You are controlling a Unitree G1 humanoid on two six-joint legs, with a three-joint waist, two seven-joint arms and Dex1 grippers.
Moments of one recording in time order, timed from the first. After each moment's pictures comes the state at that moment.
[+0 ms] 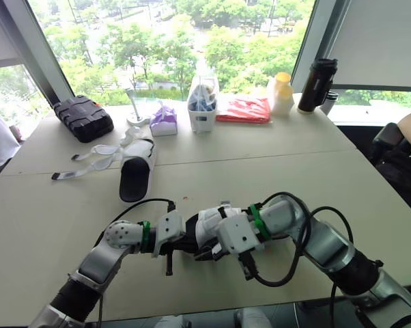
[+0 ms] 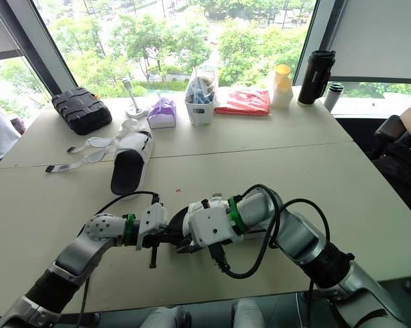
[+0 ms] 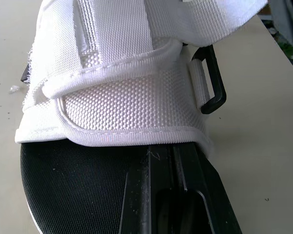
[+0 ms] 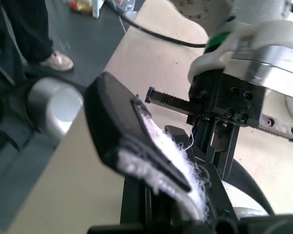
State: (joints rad) left arm -0.23 0.56 -0.33 -0.05 -0.23 0.11 -1.08; right arm -0.52 -0.64 0.54 -0.35 0.08 0.15 1.26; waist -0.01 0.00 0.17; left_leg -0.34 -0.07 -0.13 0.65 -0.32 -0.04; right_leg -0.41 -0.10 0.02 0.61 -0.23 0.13
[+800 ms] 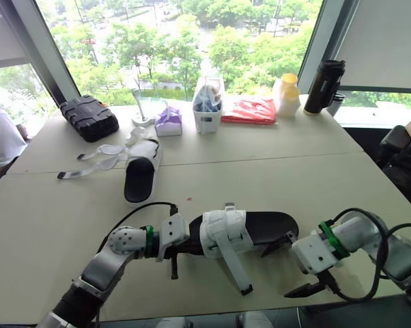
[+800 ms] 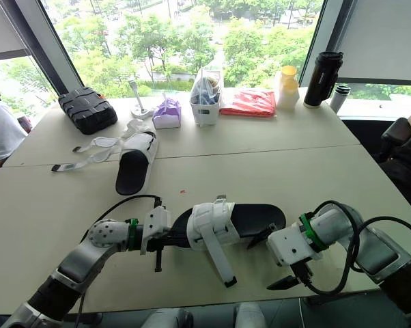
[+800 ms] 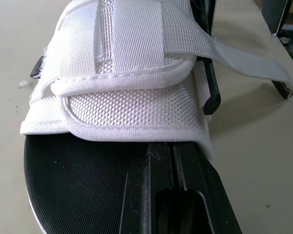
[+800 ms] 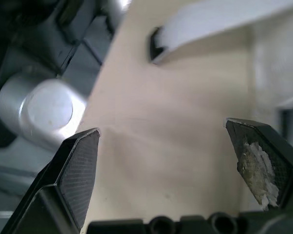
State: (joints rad) left arm -0.20 0.54 -0.35 -0.07 -0.22 0.11 -1.02; right arm -0.24 -1.09 0.31 -0.21 0.25 -0.02 1.40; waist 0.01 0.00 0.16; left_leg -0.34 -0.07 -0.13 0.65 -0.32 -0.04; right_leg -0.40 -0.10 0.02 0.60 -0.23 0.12
